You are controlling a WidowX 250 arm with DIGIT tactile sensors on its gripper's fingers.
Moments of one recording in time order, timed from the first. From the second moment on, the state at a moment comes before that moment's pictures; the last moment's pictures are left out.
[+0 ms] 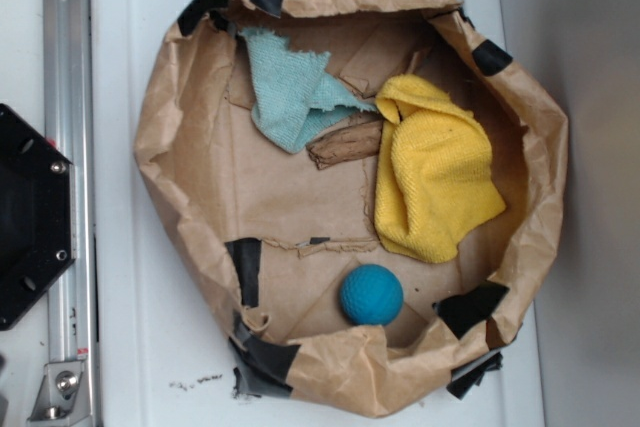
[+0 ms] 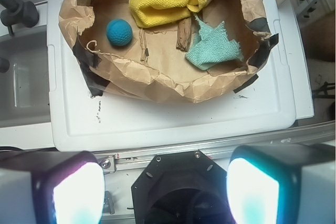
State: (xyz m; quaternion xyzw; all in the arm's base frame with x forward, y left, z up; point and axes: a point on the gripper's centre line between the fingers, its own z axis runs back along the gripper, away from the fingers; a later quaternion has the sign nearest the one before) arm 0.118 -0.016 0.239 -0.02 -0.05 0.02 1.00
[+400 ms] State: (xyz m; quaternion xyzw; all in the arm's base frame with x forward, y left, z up) arm 0.119 -0.015 0.234 -0.01 -0.04 0.02 1.00
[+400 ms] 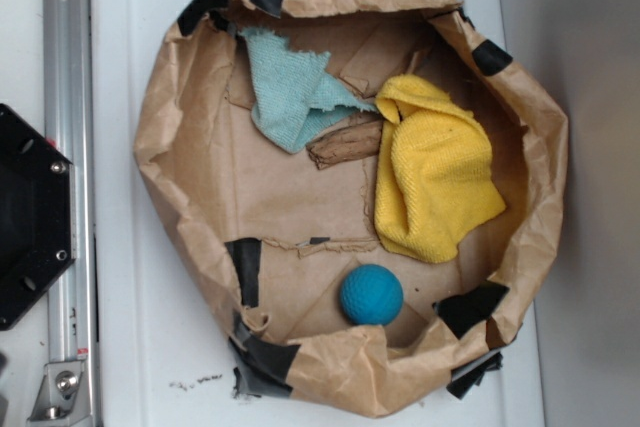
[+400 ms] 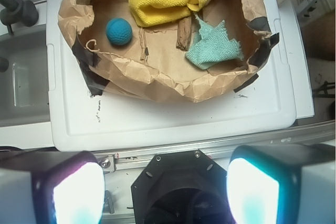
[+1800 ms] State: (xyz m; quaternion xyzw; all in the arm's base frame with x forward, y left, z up) arm 0.237 0.047 0.081 0.08 -0.05 -0.32 0.94
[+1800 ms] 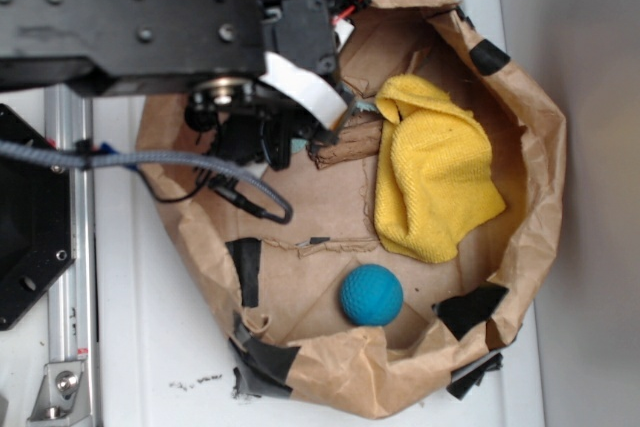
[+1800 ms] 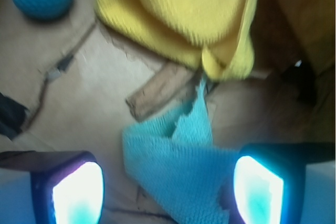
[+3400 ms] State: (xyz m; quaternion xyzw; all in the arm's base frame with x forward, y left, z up) arm 0.267 0.038 0.011 0.06 0.00 -0.35 0.94
